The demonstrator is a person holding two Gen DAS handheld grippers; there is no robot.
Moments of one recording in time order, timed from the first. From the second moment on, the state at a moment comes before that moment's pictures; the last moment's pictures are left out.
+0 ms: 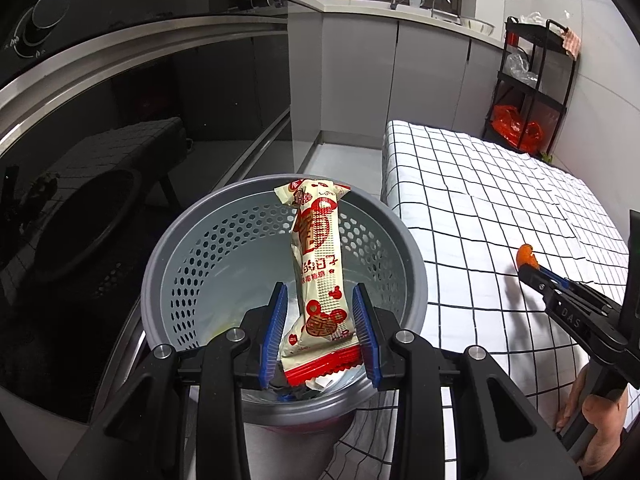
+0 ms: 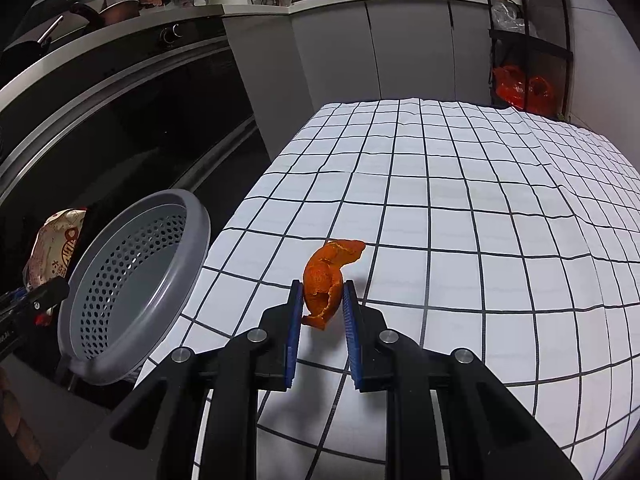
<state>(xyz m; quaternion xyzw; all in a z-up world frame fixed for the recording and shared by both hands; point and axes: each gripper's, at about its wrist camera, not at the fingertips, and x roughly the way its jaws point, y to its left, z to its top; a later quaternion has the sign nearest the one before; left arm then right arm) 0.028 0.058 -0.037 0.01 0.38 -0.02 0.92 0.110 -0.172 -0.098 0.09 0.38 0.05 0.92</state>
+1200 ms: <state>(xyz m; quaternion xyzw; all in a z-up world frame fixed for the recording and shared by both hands) 0.077 0.113 -0.045 0.00 0.40 0.02 0.92 0.152 -0.023 -0.043 0.04 0.39 0.21 0.89</state>
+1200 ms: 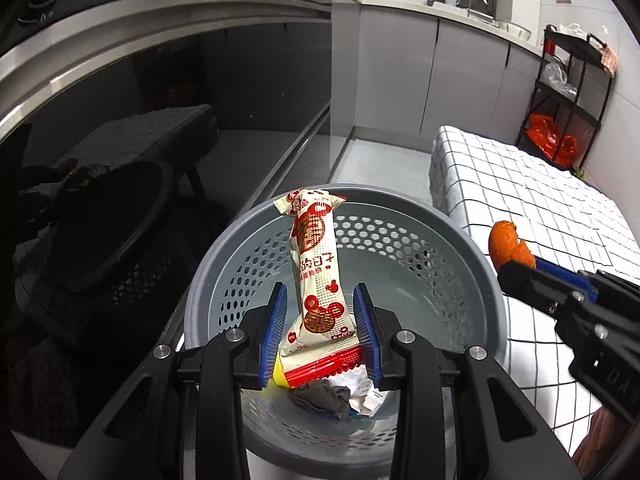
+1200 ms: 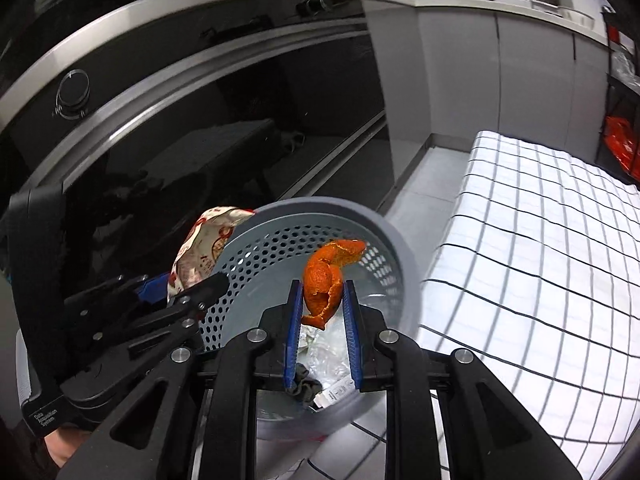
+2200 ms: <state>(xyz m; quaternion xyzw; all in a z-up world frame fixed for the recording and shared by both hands) 0.067 0.134 -0.019 0.00 0.36 0.05 0.93 0.153 -0.023 -0.039 0.05 0.37 0.19 0.91</state>
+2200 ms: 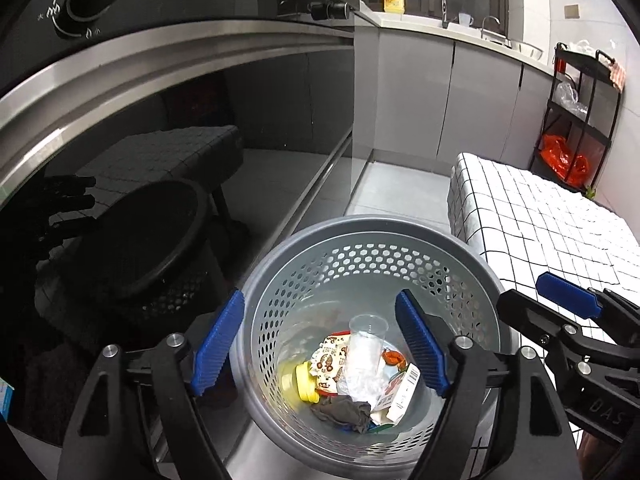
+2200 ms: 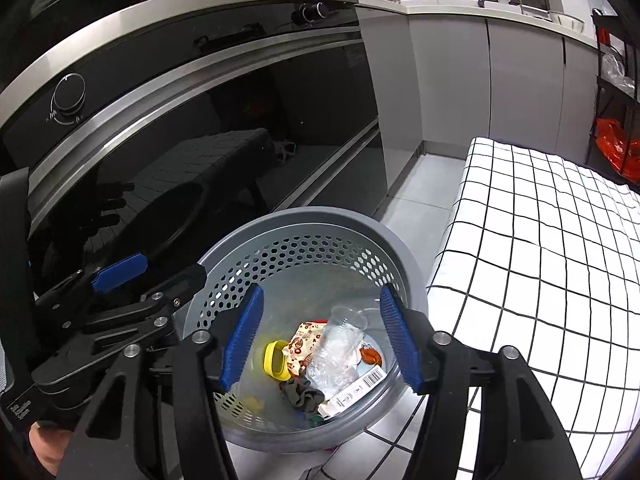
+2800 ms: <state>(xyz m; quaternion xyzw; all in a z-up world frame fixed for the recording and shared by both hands) 0.055 0.135 -0.002 0.01 0.33 0.07 0.94 0.142 -0.027 -0.033 0.06 0.36 0.16 0.92</state>
